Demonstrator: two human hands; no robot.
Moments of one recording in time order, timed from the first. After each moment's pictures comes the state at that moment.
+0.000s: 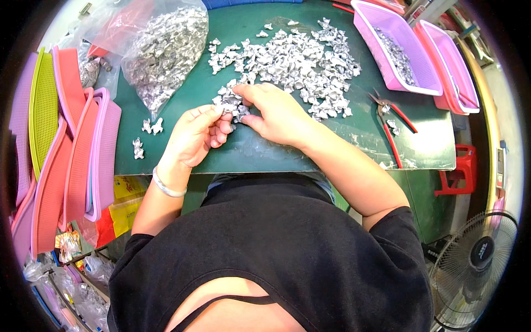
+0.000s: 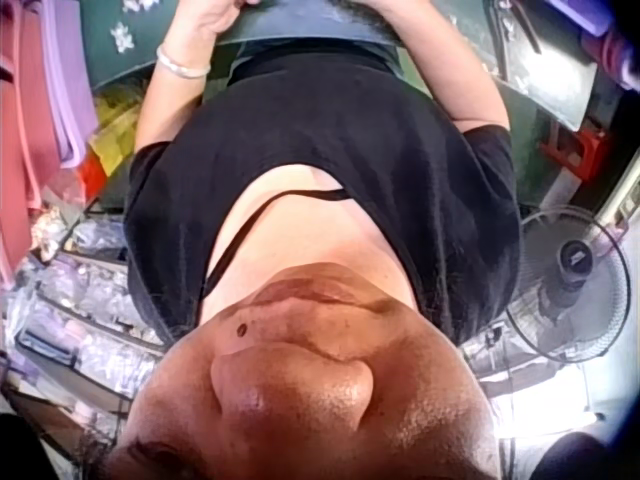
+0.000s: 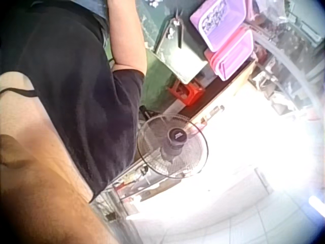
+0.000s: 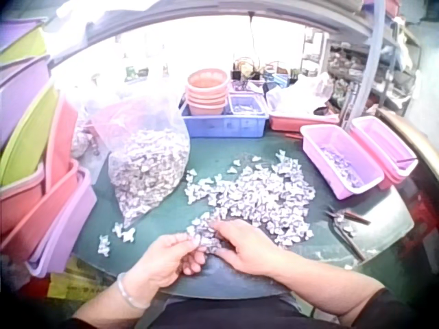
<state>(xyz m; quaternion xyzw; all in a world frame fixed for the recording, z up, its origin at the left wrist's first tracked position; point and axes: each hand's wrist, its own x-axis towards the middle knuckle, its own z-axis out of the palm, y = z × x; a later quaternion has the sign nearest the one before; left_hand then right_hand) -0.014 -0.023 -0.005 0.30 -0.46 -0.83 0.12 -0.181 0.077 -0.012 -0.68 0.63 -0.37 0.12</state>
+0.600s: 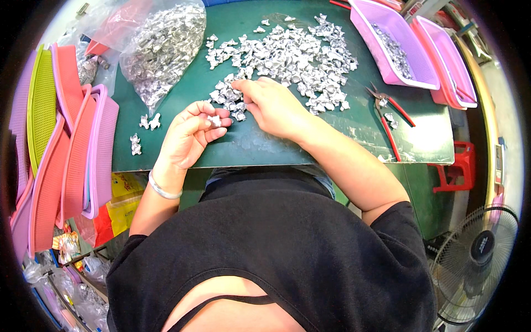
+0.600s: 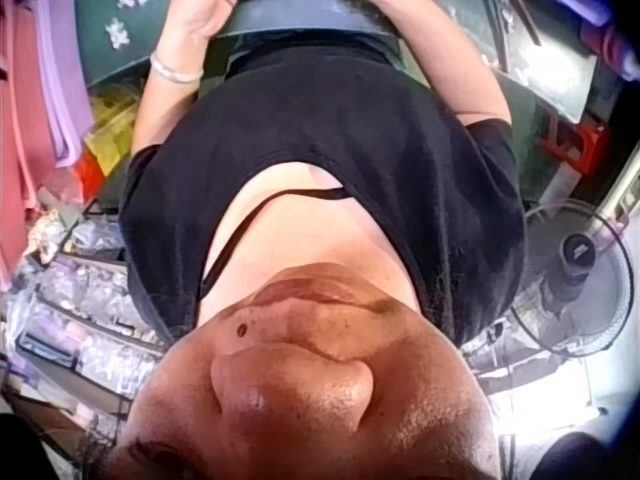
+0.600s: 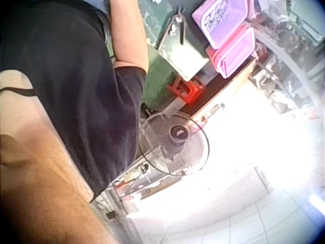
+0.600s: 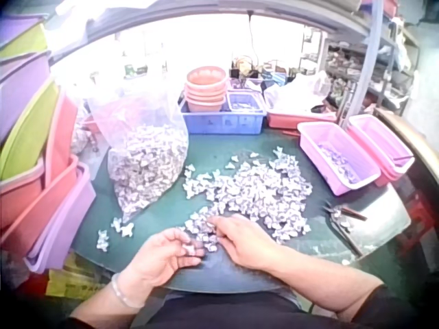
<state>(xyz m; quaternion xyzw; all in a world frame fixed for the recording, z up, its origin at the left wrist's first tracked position) 0.000 -0.019 -0.014 0.24 -0.41 -0.86 0.18 -0.182 0.076 -0.017 -0.70 0.62 -0.35 0.07</state>
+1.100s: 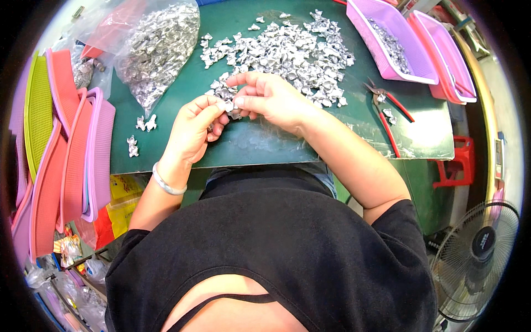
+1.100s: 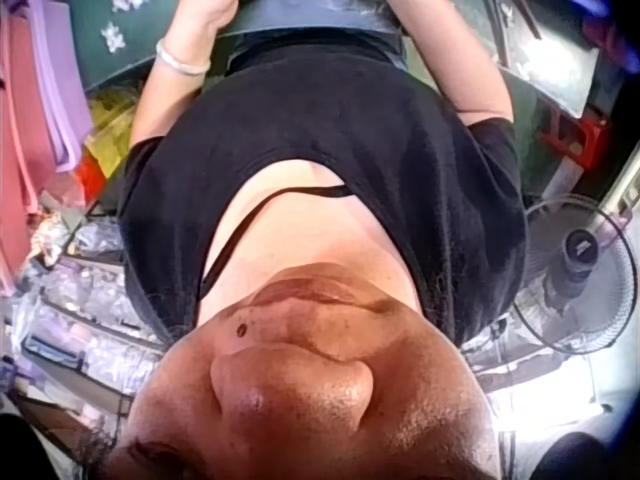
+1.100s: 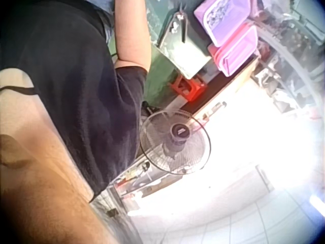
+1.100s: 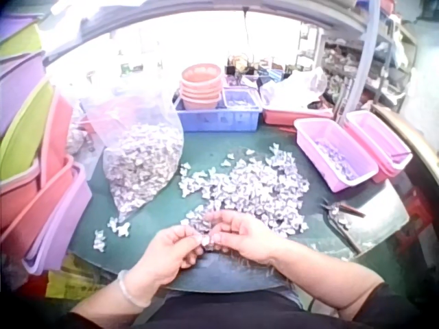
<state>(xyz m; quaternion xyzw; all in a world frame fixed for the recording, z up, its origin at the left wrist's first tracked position) -0.023 -0.009 -0.005 0.31 -0.53 -0.78 0.16 -0.183 0.082 0.001 -0.41 0.50 -0.53 0.55</state>
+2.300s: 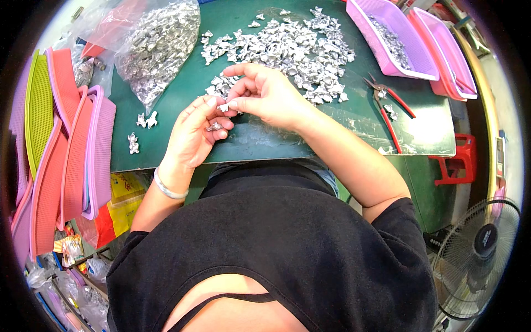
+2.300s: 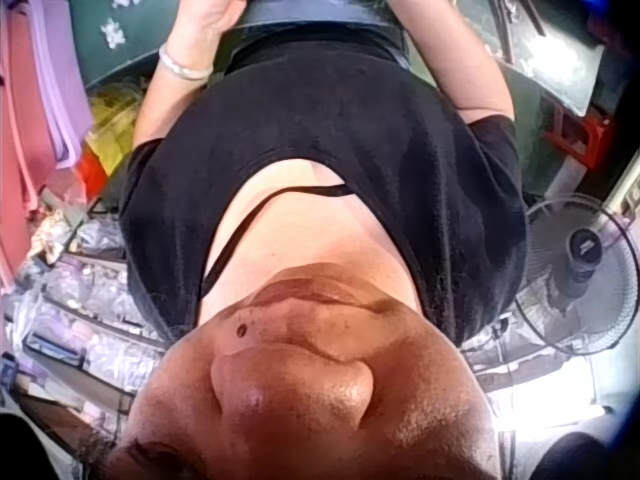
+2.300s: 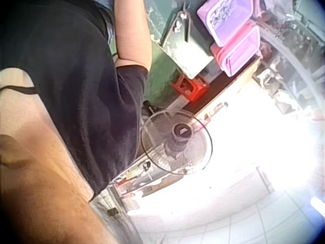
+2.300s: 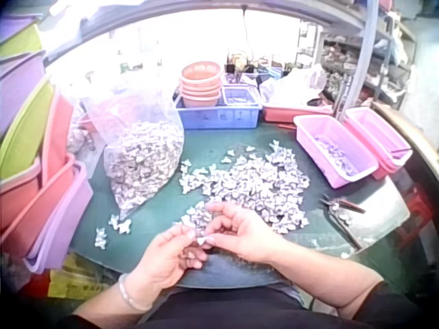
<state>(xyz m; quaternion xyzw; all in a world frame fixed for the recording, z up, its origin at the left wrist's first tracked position) -0.014 0.000 -0.005 0.28 -0.41 -0.85 0.19 -0.175 0.082 0.000 -0.45 0.47 -0.58 0.48</state>
